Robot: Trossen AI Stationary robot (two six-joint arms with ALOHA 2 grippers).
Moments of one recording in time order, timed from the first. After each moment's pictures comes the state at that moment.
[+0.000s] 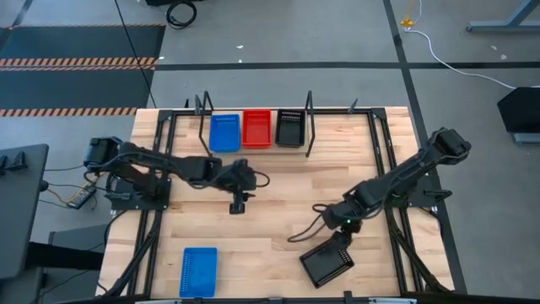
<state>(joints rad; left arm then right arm) -0.08 1.49 0.95 -0.32 -0.07 0.00 0.47 1.44 0.88 -0.73 -0.40 1.20</state>
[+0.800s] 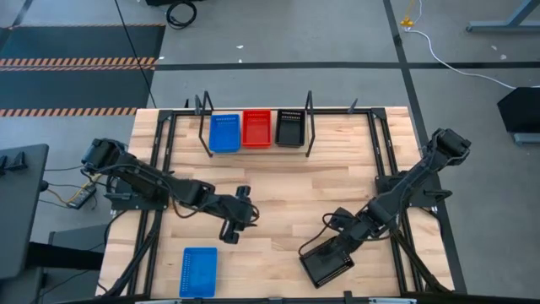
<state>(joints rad) -0.35 1.49 0.87 -0.05 -0.13 -0.08 0.70 1.44 0.88 -0.70 -0.01 1.52</state>
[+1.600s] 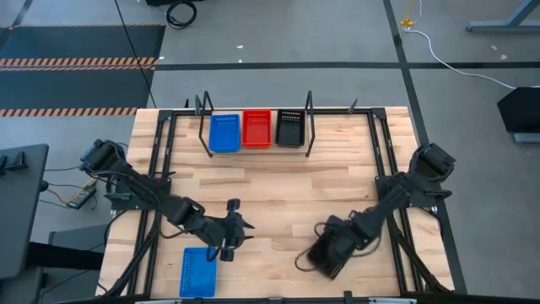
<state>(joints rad) -0.57 1.49 0.87 -0.01 -0.45 -0.23 0.68 1.70 0.89 -0.68 0.08 1.31</state>
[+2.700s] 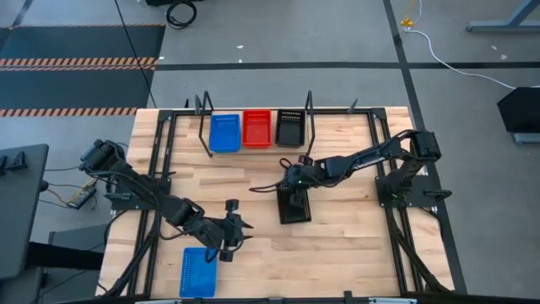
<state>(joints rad) -0.59 1.49 0.87 -0.03 -0.48 -0.23 0.03 1.70 0.93 -0.24 0.22 0.19</state>
